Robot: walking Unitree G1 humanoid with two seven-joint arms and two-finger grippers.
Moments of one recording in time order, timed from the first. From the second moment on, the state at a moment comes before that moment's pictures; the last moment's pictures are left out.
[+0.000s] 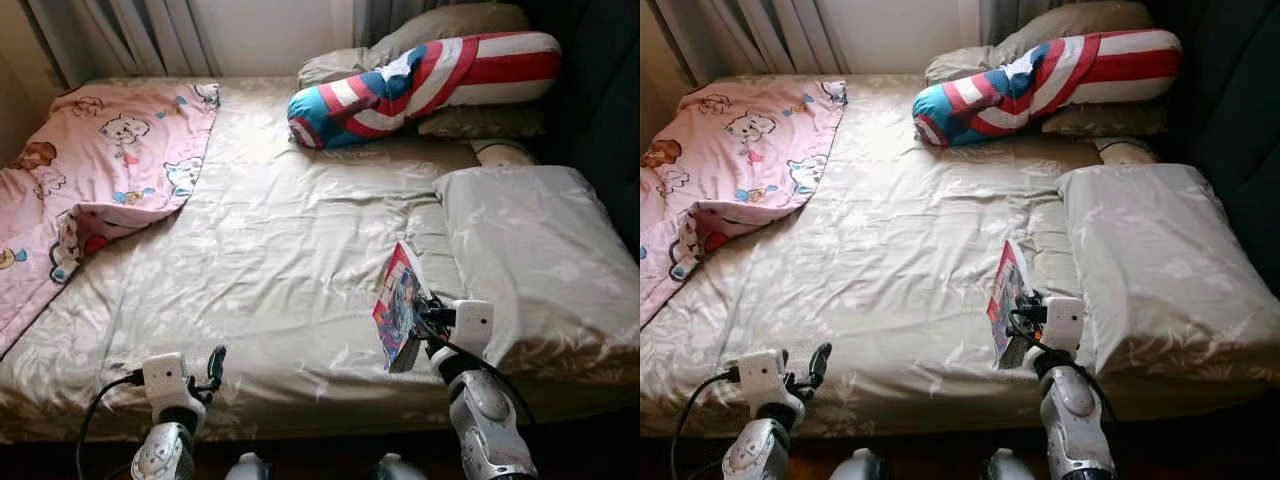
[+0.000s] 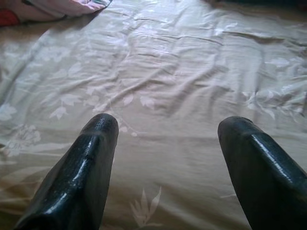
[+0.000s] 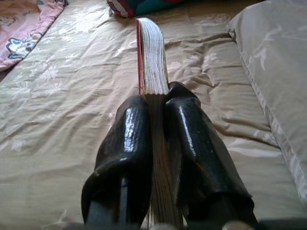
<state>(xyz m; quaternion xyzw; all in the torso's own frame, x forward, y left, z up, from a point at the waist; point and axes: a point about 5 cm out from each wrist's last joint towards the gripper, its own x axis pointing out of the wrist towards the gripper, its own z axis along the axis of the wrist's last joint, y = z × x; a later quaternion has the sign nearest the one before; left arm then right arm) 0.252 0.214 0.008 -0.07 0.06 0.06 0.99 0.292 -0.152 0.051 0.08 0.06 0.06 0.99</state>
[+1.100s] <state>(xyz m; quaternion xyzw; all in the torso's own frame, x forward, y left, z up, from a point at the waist) 0.259 0.204 0.026 -0.07 0.04 0.04 1.00 0.292 -0.149 0.054 0.08 0.04 0.08 0.99</state>
